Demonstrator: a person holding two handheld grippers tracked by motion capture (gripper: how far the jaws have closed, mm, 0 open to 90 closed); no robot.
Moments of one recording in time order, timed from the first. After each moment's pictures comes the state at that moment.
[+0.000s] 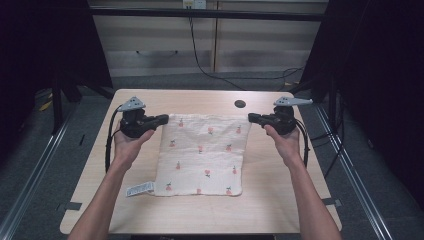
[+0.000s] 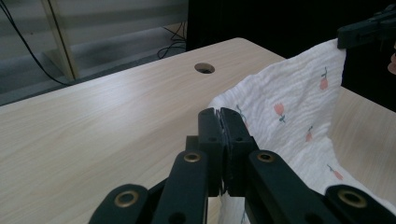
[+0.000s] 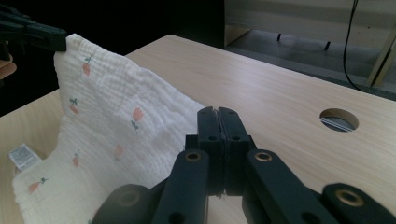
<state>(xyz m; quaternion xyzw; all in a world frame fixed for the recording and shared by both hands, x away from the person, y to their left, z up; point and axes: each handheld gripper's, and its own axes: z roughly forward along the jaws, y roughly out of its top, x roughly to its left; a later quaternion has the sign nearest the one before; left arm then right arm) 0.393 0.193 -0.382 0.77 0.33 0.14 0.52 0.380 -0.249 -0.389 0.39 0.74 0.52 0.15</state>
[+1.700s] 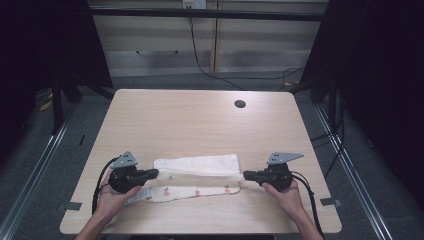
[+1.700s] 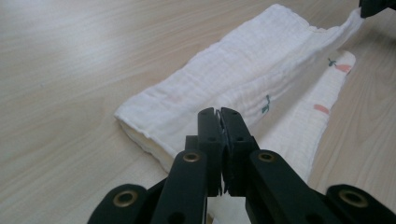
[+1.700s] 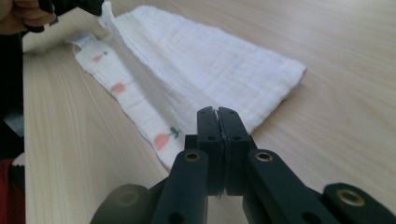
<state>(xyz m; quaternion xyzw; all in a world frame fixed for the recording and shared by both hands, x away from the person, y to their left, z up) 0.298 0.228 -0.479 0.83 0.33 0.06 0.45 0.270 -0.235 -0.481 0.36 0.80 0.48 0.05</state>
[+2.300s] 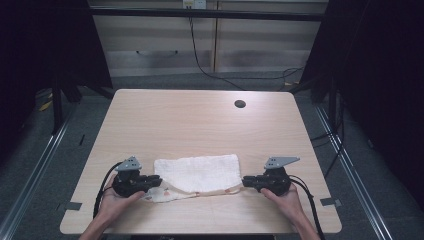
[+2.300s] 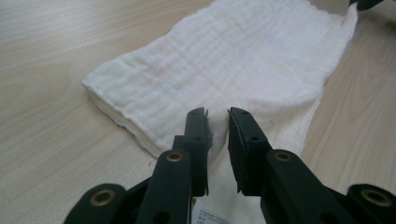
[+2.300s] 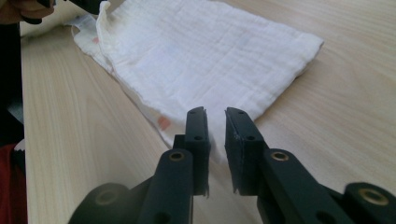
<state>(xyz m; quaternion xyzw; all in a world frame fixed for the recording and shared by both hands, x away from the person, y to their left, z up) 0.295 0.226 -0.489 0.83 0.34 0.03 0.44 0.265 -0.232 -0.491 0.36 0.81 0.46 0.03</state>
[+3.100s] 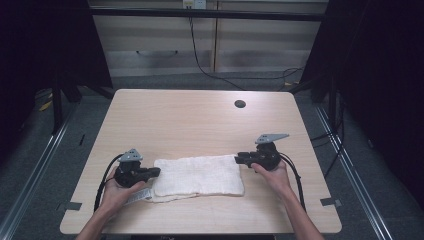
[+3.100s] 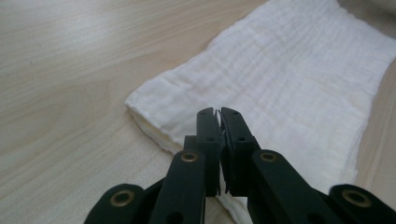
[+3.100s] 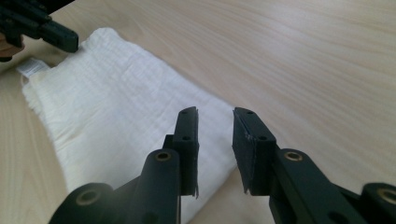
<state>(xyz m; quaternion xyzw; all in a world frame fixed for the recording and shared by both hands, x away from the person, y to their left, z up) 0.322 0.225 -0.497 0.84 0.34 0.04 0.42 0.335 -0.217 -0.478 0.38 0.80 0.46 0.06</state>
